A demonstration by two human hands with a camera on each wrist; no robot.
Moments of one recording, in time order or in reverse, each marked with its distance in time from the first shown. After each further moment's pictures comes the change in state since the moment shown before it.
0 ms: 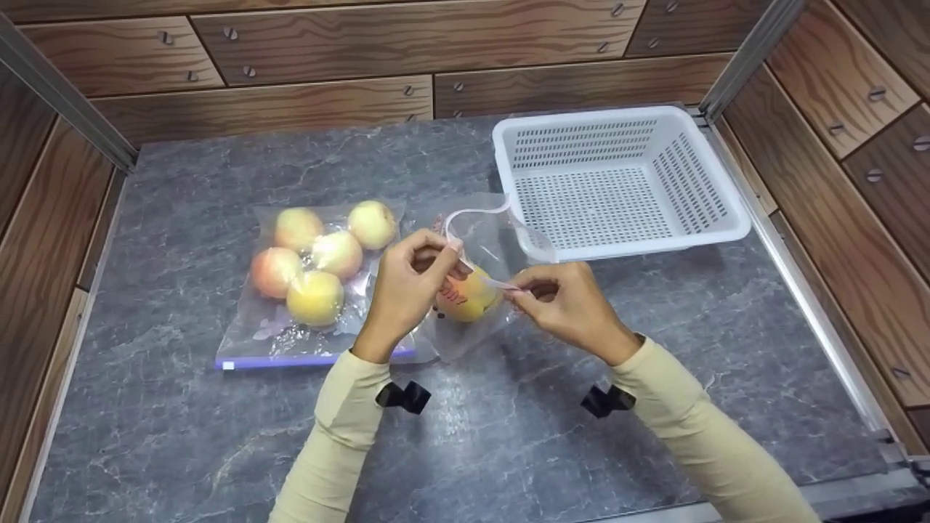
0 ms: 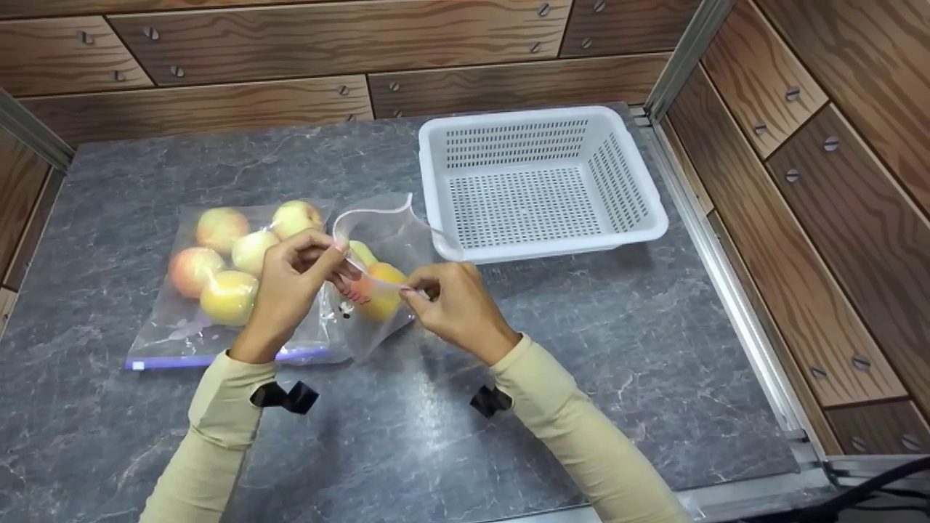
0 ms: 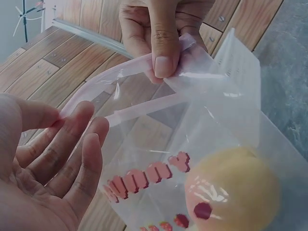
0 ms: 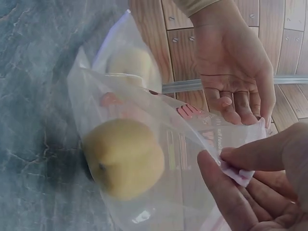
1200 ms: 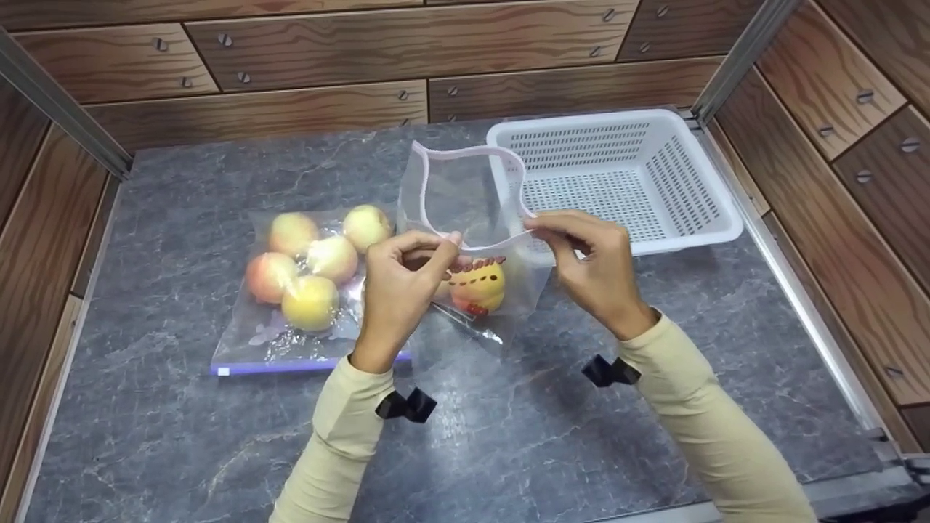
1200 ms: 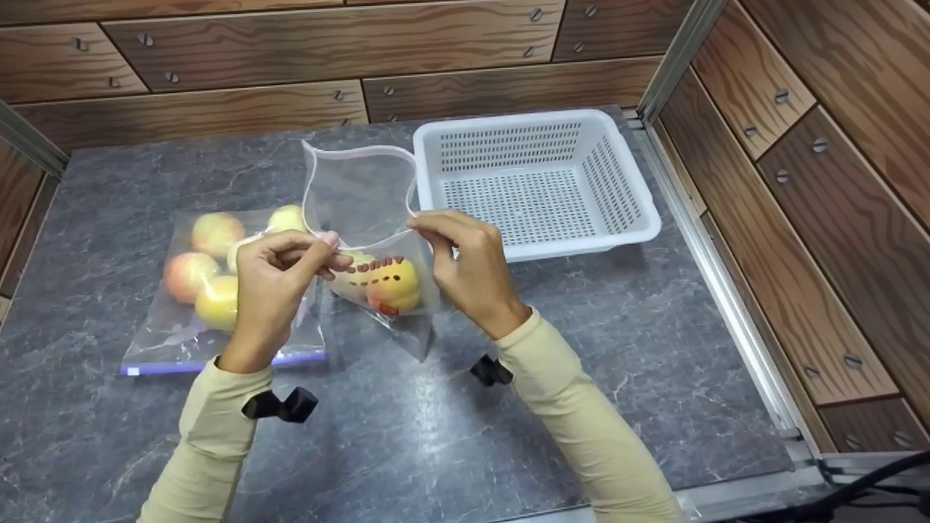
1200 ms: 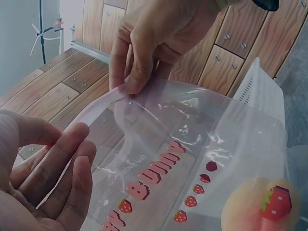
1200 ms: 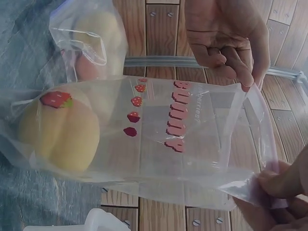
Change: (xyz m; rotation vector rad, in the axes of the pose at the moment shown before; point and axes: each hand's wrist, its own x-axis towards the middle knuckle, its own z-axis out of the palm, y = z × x) left_hand -0.001 0.031 0.010 -0.058 0.145 0.043; right_hand 0.029 -0.015 -0.030 -0.080 0.382 -0.373
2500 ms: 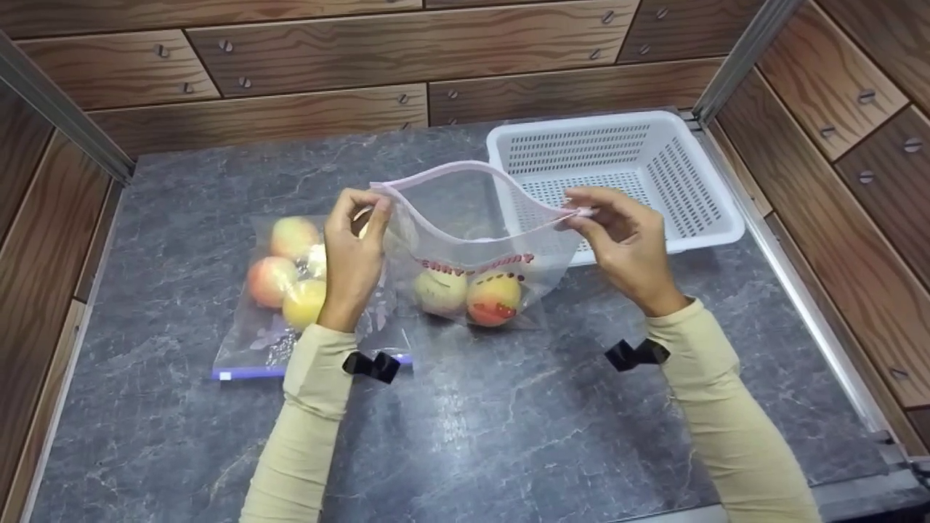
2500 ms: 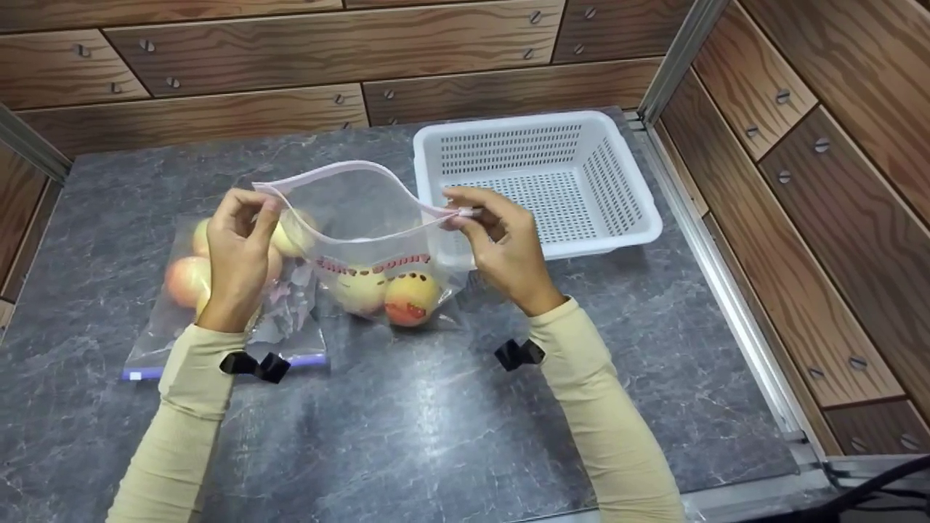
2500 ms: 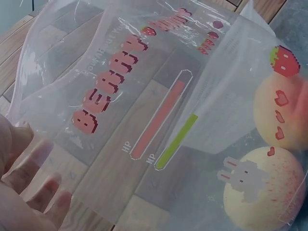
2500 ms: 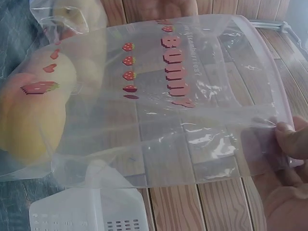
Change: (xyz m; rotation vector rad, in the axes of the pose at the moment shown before) left_hand 0.047 -0.037 -0.045 0.043 0.195 0.138; right_hand 0.006 0.028 -0.029 0.347 -0.008 0.083
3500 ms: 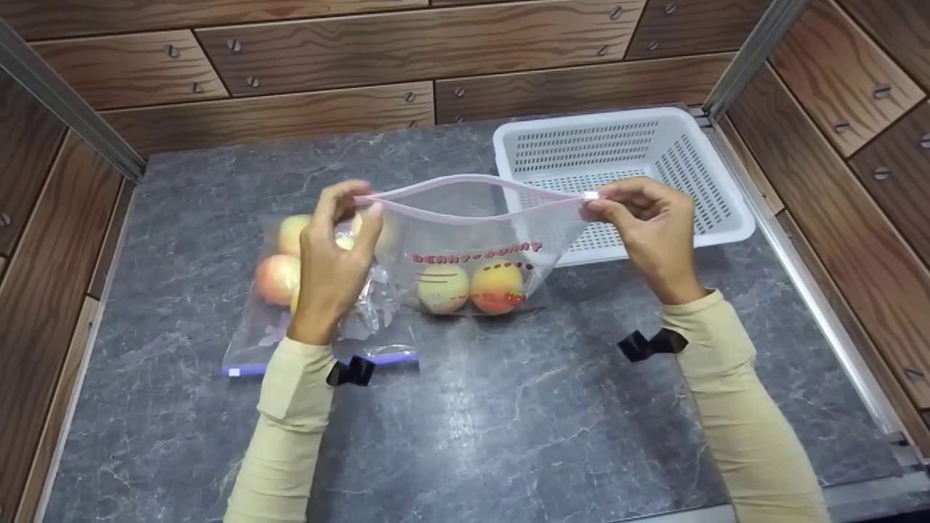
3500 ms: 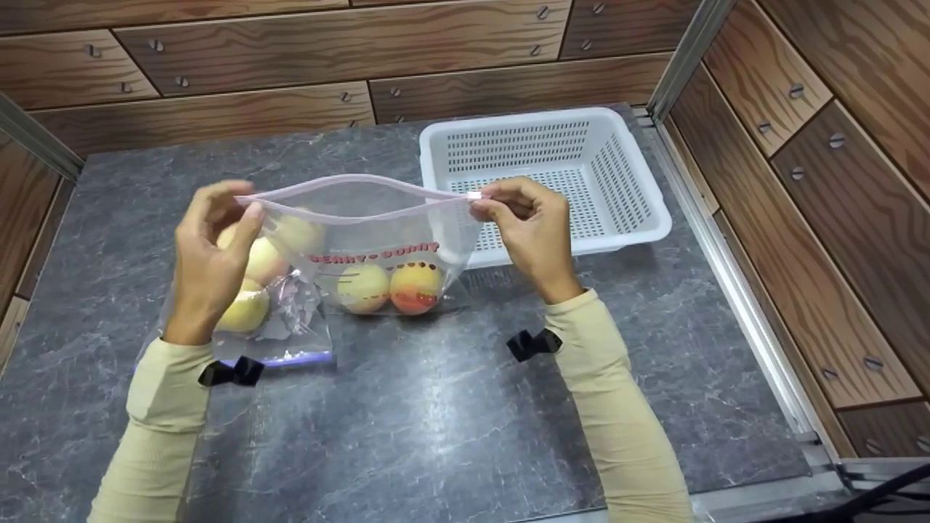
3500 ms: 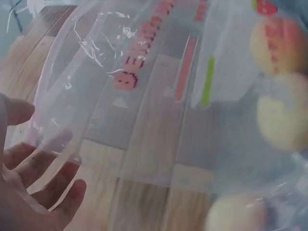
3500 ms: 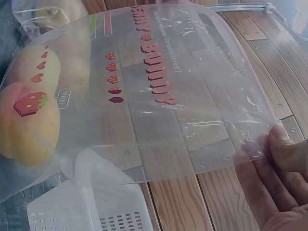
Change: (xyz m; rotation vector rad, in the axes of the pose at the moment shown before) left_hand -0.005 0.031 -0.028 0.326 -0.119 0.189; right_hand 0.007 0.007 -0.015 0.052 0.190 0.153
